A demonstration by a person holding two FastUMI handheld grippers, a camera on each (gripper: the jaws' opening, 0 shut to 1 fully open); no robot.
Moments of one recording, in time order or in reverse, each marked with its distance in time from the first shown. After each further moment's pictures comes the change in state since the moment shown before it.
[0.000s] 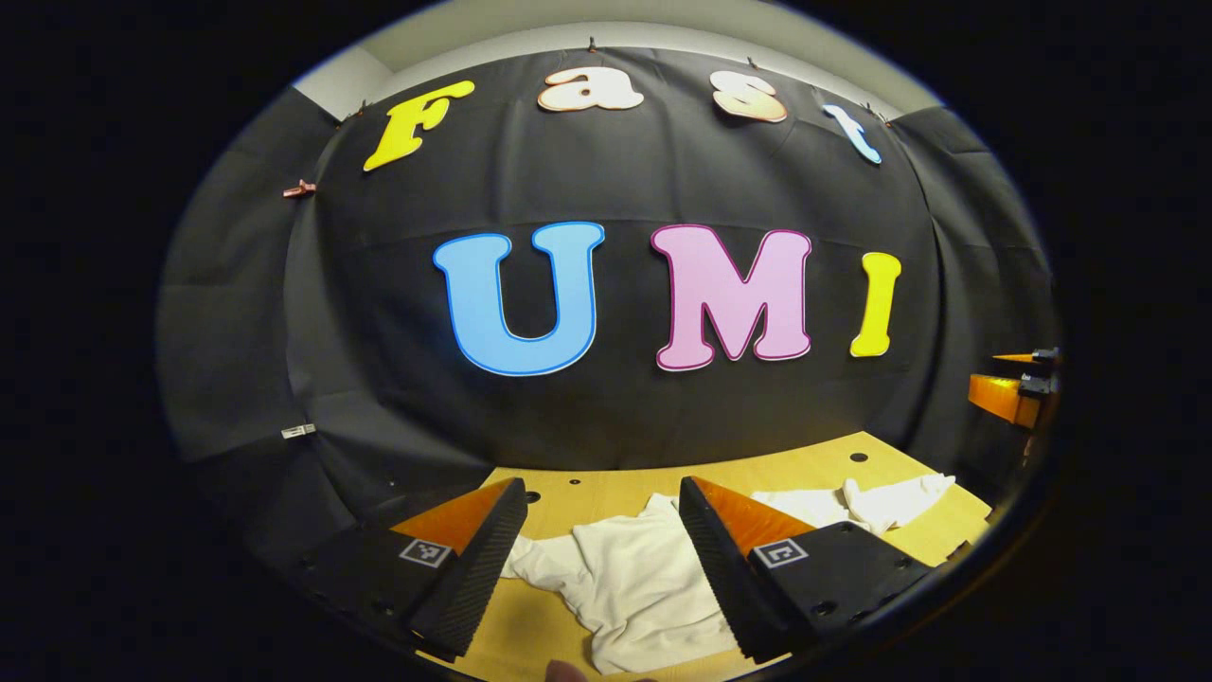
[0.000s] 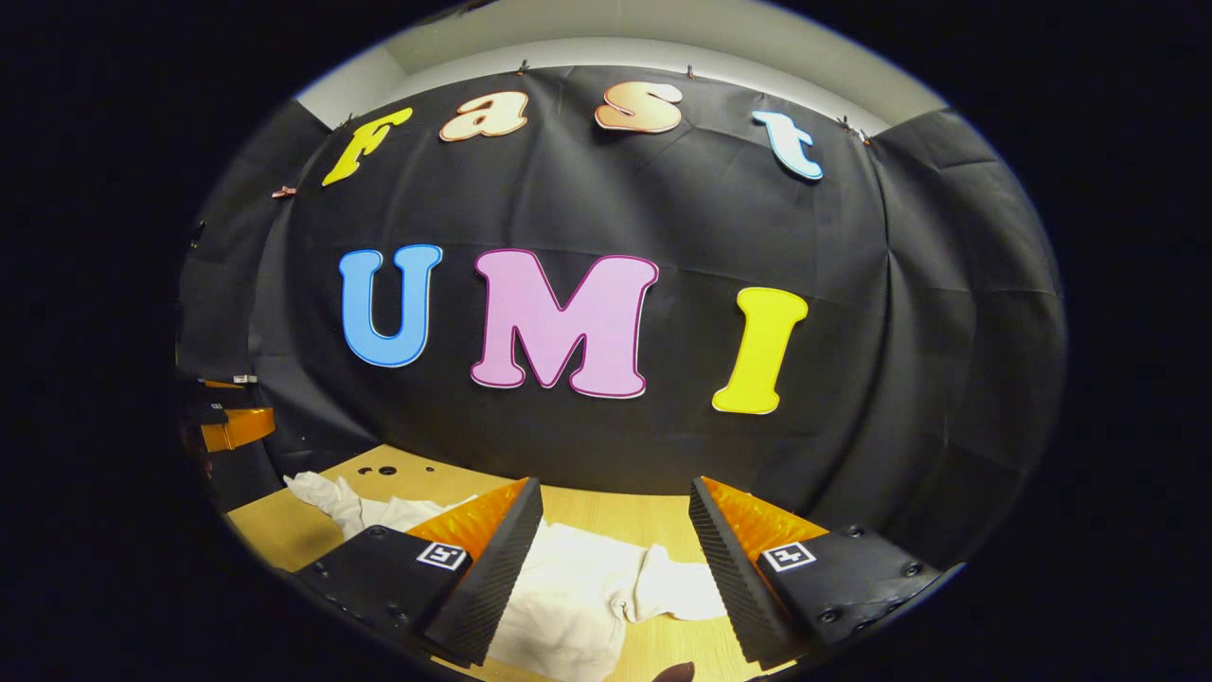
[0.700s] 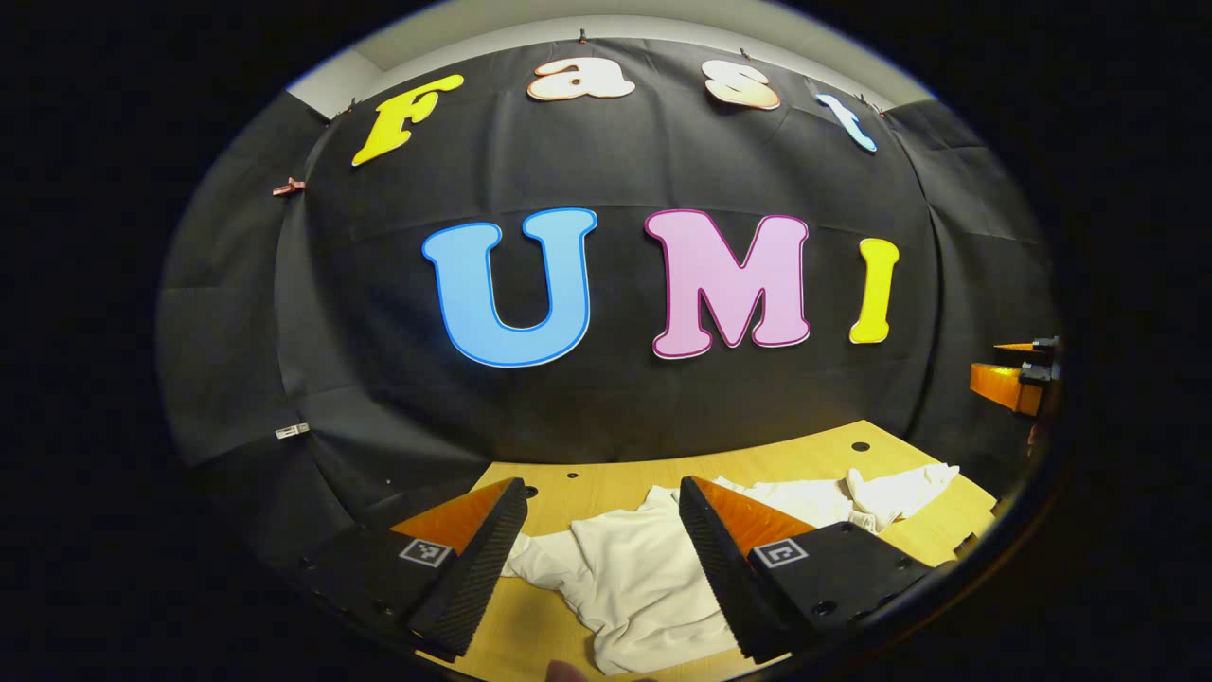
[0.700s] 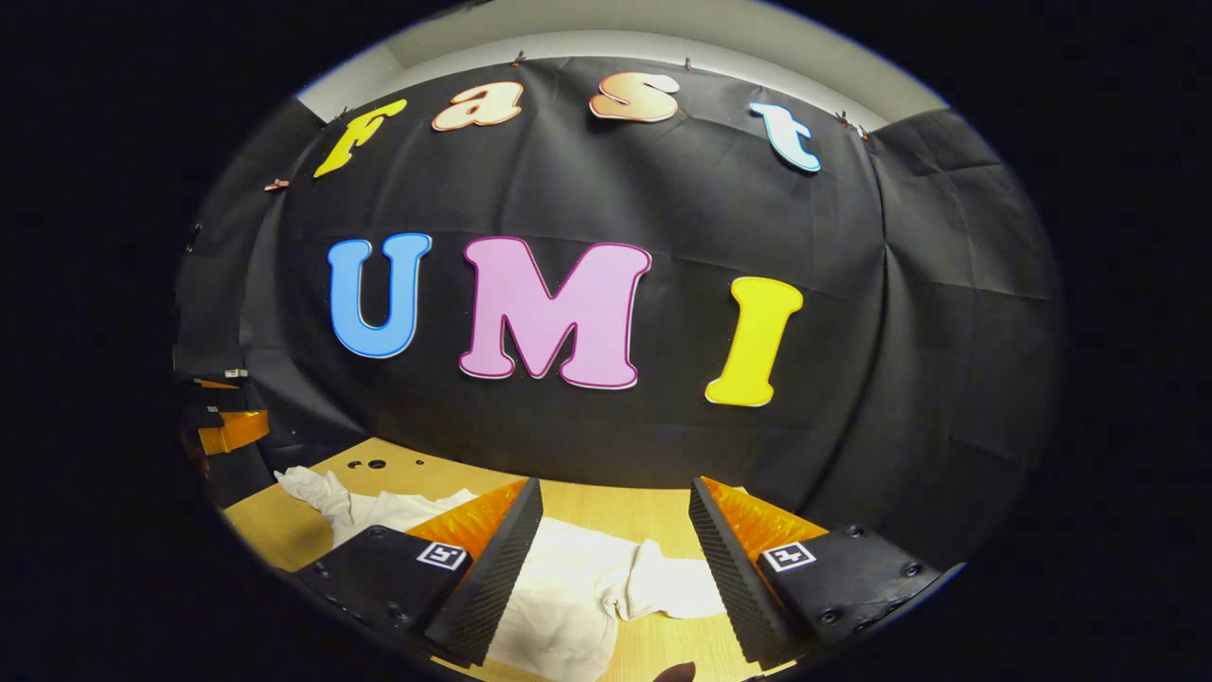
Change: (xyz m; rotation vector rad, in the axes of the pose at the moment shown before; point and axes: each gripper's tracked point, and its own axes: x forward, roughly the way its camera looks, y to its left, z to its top) left arm 0.015 -0.008 -0.013 0.026 0.027 -0.014; right arm 0.011 -0.015 -0.015 -0.002 0.047 -0.037
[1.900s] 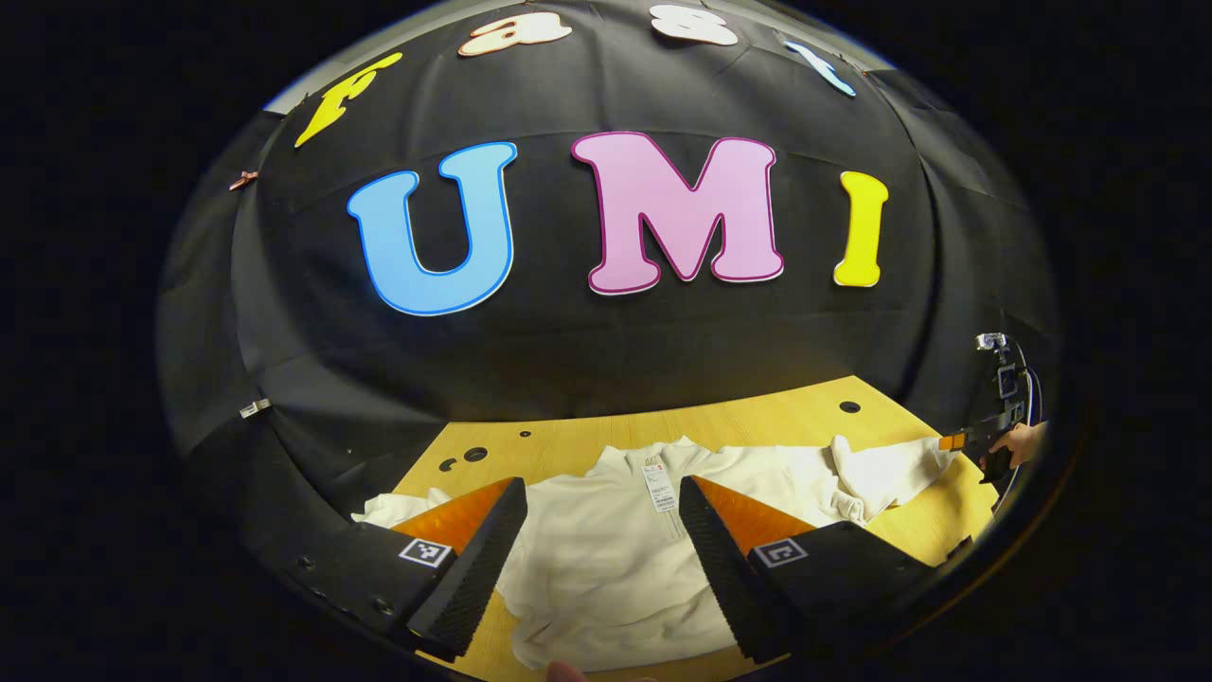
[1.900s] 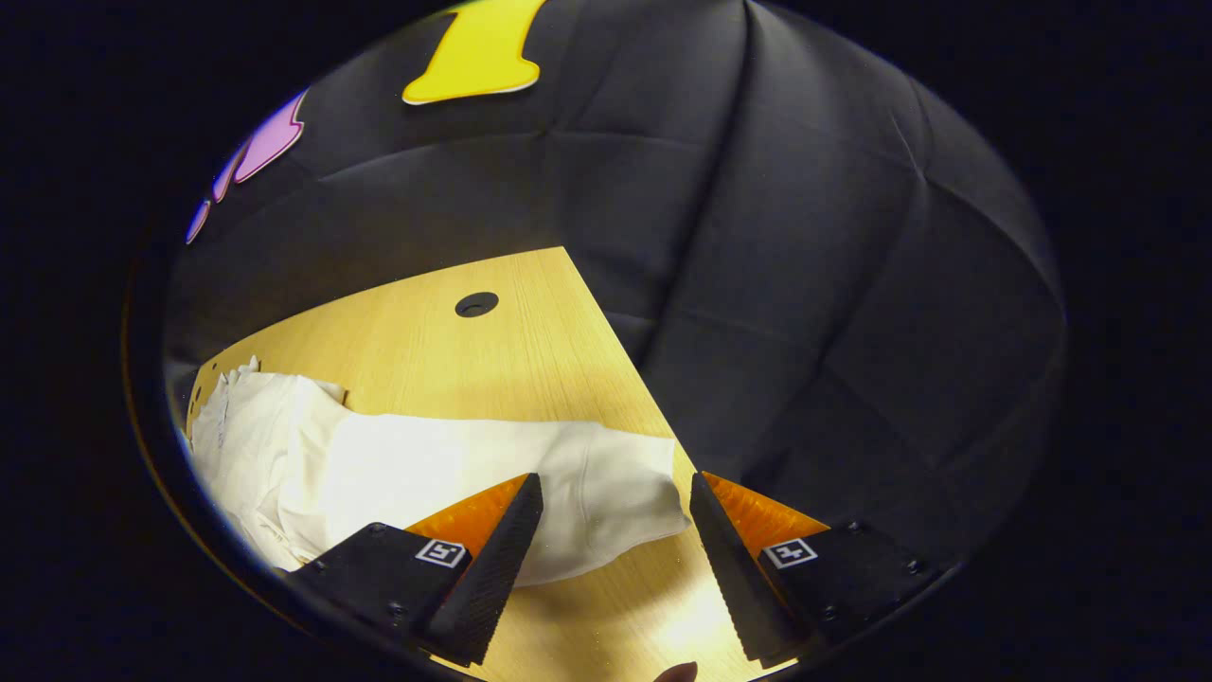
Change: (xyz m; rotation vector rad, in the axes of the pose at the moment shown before) left arm 0.060 -0.100 -0.054 0.035 0.169 -0.018; right arm 0.147 -0.304 -0.352 0.204 0.685 -0.324
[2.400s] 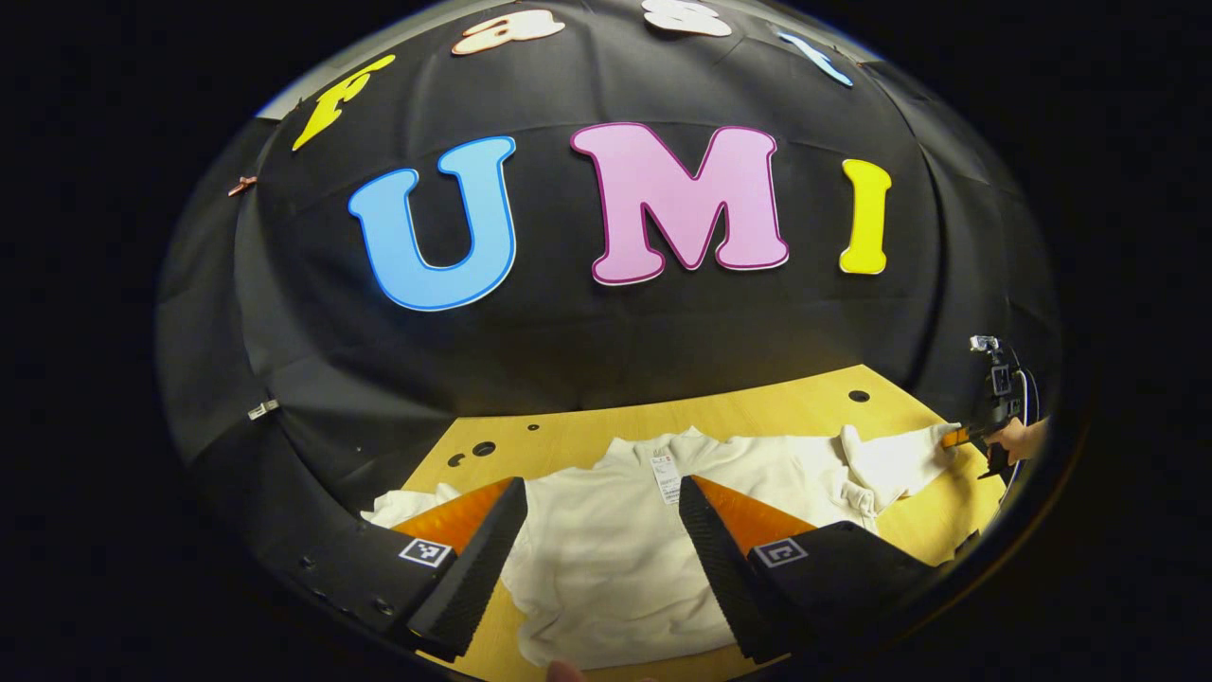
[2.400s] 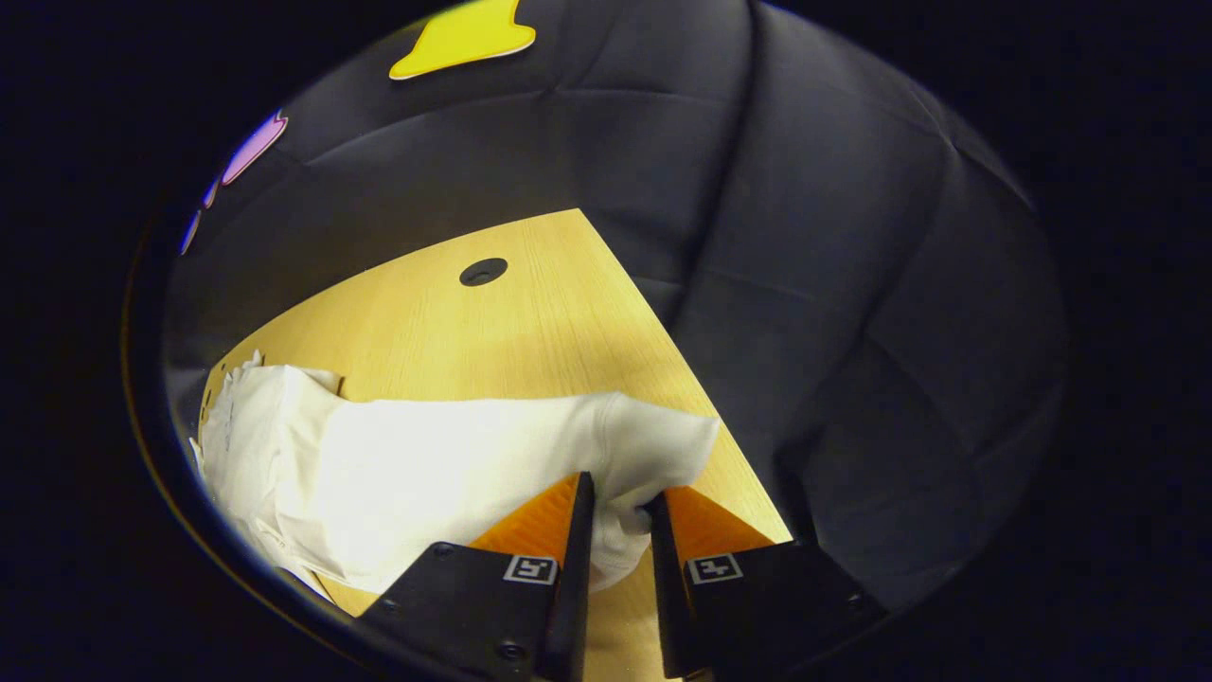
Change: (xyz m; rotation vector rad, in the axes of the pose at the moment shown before) left arm -0.002 0.004 -0.007 0.015 0.018 0.027; right arm 0.026 0.023 -0.015 0.013 0.094 0.061
